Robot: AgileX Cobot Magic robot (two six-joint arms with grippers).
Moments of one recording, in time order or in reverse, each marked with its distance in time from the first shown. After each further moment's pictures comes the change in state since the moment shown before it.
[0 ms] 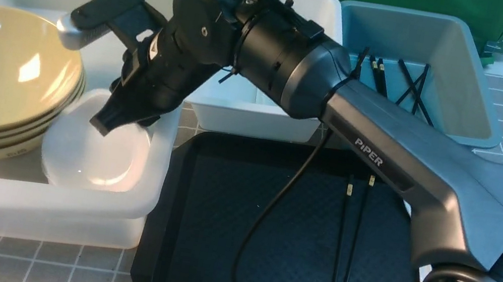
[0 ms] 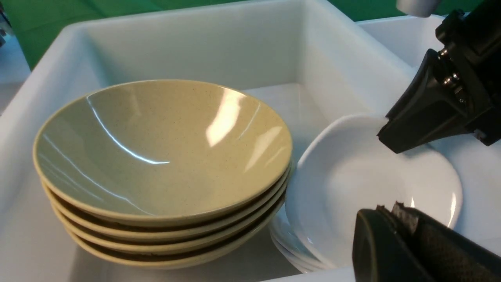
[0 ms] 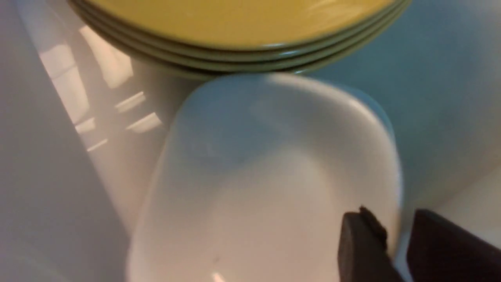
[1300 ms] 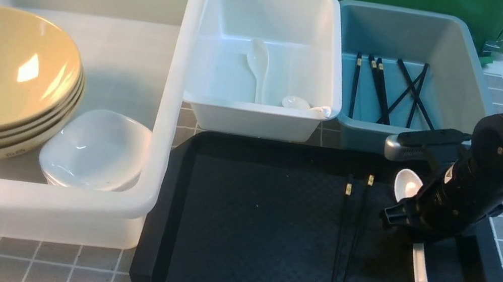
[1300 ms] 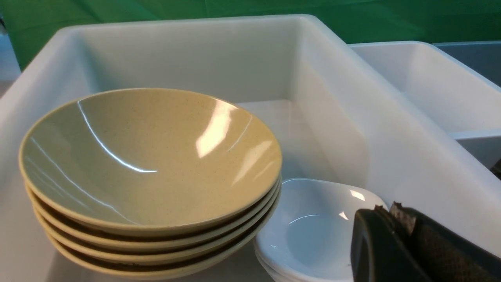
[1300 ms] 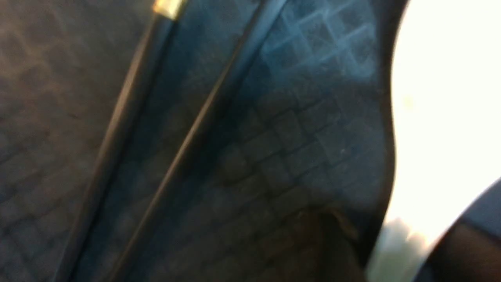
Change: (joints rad) right arm -0.532 -0.531 1.293 -0.140 -0.328 0.285; left arm 0.000 0.000 0.001 -0.051 -0.037 -0.018
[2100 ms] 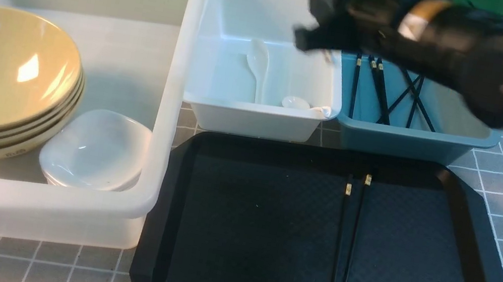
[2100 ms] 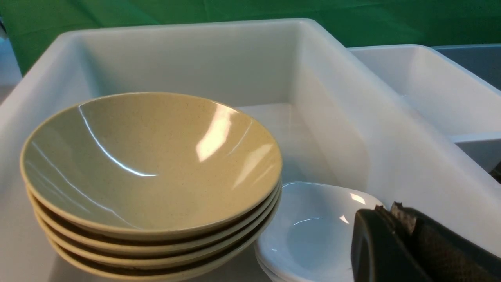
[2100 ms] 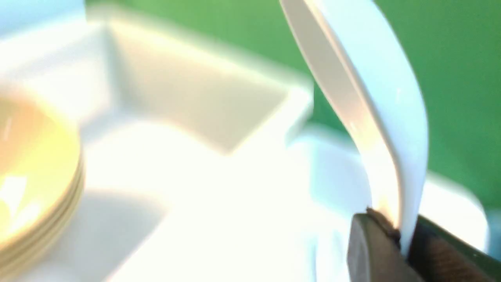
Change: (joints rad) right arm 0.261 -0.101 -0.292 0.024 -0.757 -0.120; left arm 0.000 0.000 0.000 0.003 -0.007 0.000
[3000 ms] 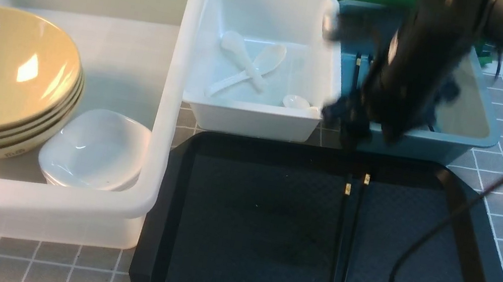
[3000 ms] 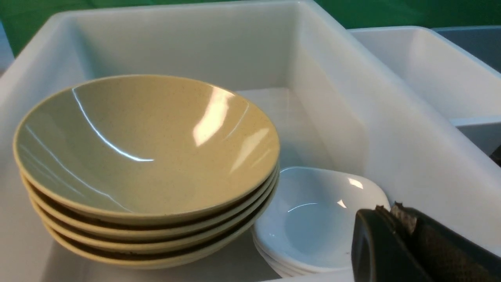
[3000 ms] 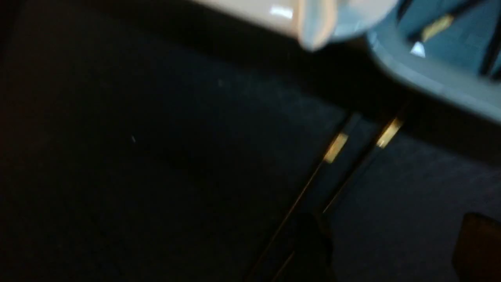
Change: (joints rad) right arm -0.053 0.169 -0.200 -0.082 1.188 0.264; left arm 0.000 0.000 0.001 0.000 0.025 0.000
